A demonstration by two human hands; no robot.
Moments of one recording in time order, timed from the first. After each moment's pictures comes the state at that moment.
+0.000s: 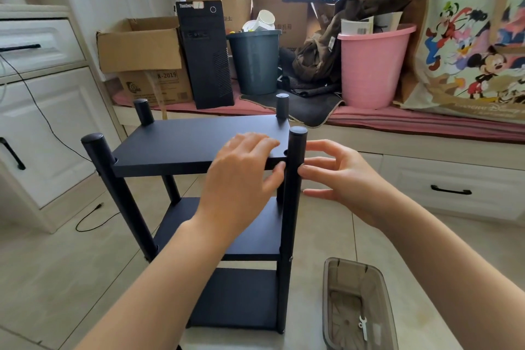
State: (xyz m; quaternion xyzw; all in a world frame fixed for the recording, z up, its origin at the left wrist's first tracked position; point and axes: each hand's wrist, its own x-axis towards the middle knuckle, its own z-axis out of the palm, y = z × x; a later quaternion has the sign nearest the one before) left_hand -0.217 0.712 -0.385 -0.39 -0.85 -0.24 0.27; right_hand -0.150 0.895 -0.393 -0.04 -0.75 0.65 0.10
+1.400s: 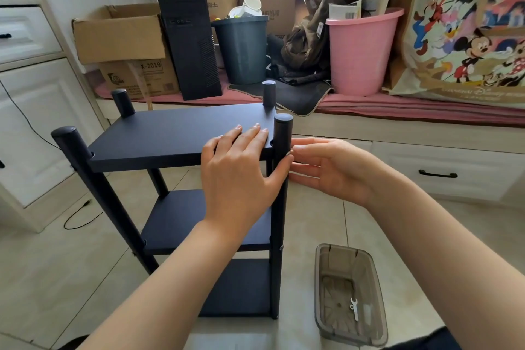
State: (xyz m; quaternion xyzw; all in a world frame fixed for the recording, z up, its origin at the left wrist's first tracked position) left_hand -0.218 0.740 -0.419 -0.30 -0.85 -0.23 0.36; right_hand -0.158 0.908 -0.393 -0.11 -0.58 0.80 0.00
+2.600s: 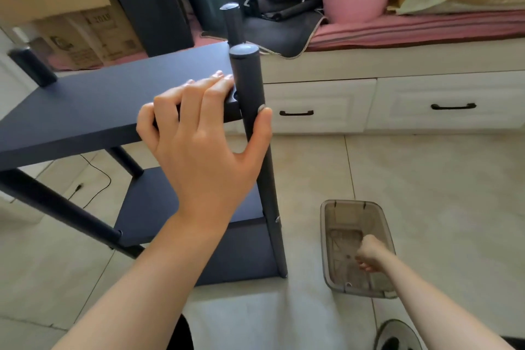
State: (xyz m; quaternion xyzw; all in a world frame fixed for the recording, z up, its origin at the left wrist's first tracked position) left_hand -0.230 0.757 -0.444 -0.29 -0.78 -0.25 0.50; right_hand -0.108 0.987 -0.746 -0.50 -0.75 0.38 -0.22
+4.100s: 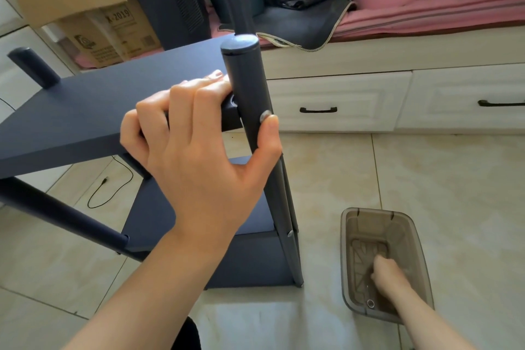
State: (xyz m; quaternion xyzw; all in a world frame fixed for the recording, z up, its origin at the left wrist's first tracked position) left_hand -0.237 0.764 -0.448 -0.28 -0.77 -0.22 0.53; right_hand -0.110 0.984 -0.817 -0.39 -0.86 0.22 -0.24
